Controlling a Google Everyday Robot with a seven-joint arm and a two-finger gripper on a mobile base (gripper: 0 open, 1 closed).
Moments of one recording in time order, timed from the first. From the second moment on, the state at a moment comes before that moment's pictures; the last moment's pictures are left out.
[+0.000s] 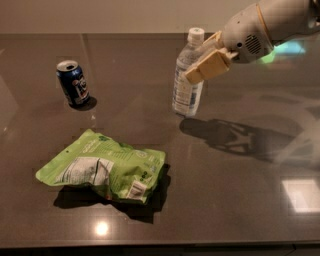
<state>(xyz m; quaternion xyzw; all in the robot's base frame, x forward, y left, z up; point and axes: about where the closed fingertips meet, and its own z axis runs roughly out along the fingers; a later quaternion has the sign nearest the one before) 0.552 -0.072 0.988 -0.56 0.71 0.24 0.35</state>
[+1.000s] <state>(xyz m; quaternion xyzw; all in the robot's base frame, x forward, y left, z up) 0.472 -0.080 0.960 -0.58 0.70 0.26 0.32</state>
